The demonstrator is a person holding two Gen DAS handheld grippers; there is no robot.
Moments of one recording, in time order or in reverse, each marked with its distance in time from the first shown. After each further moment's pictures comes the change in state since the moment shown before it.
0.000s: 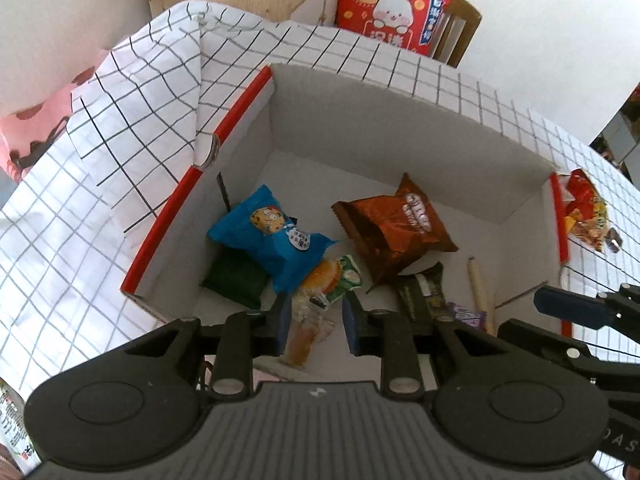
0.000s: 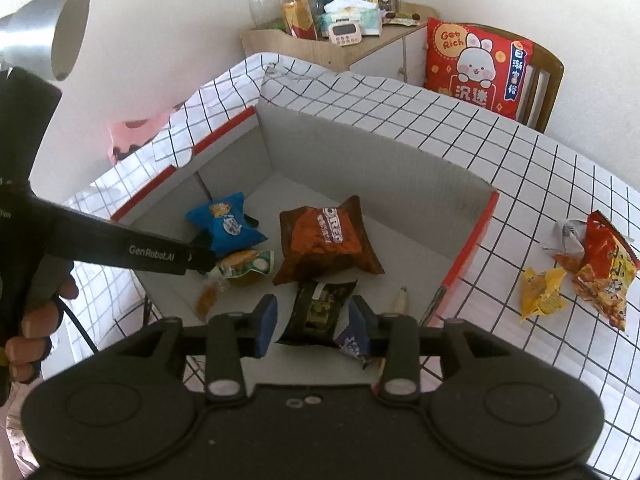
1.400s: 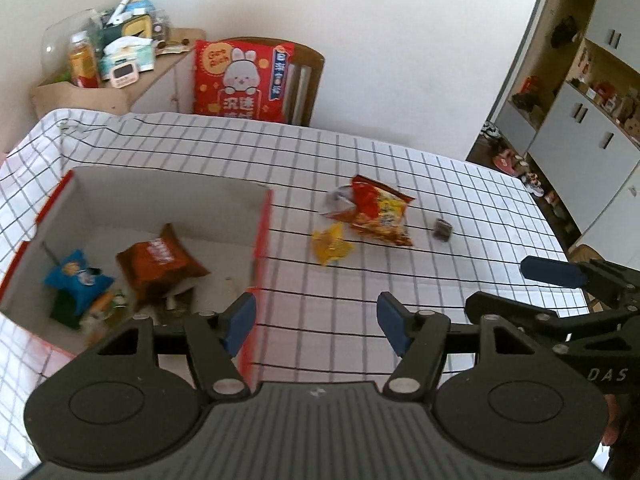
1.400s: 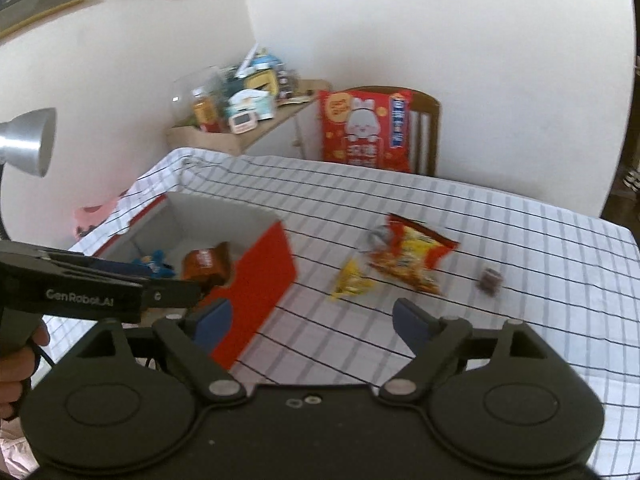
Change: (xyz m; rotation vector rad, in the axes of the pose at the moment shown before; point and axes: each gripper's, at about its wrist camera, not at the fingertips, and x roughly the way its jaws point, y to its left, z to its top) left arm -0.084 -0.192 -0.054 0.194 -0.193 -0.210; right arm -0.166 -0.127 -0.079 0.155 -0.237 -0.146
